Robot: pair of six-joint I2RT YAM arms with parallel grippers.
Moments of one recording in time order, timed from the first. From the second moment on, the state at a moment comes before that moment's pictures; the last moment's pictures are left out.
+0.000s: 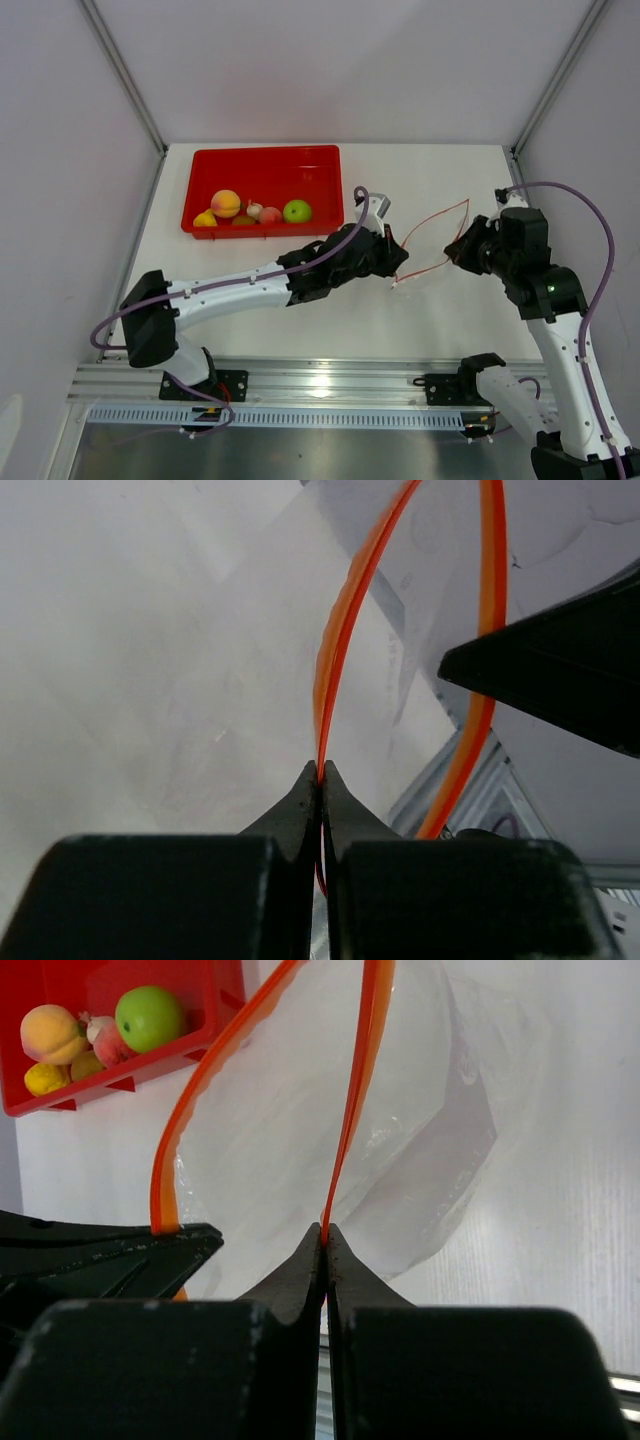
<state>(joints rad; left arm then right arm) -1.14 1.55 1.22 0.01 -0.24 -0.68 0.20 0.82 1.12 -0.91 -0.11 0.54</state>
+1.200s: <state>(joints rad) -0.73 1.44 1.23 -0.22 -0.24 -0.50 0.41 1.18 1.21 -0.78 0.14 0.41</state>
